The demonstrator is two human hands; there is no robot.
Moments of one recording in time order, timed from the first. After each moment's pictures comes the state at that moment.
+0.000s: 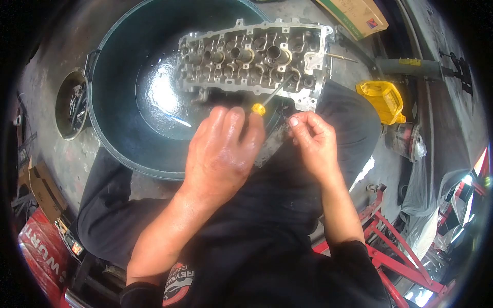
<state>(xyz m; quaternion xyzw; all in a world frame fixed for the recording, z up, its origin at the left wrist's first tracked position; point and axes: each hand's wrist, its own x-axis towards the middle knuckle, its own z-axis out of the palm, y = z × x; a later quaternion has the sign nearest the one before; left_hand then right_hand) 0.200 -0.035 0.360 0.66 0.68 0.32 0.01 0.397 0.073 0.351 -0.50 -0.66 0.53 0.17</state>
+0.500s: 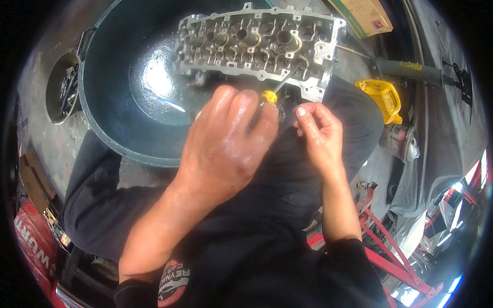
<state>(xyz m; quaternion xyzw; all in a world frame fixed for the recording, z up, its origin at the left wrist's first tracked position) 0.197 -0.041 0.367 0.65 0.63 0.43 0.08 0.398 0.071 0.353 -0.50 -0.67 0.52 0.17</state>
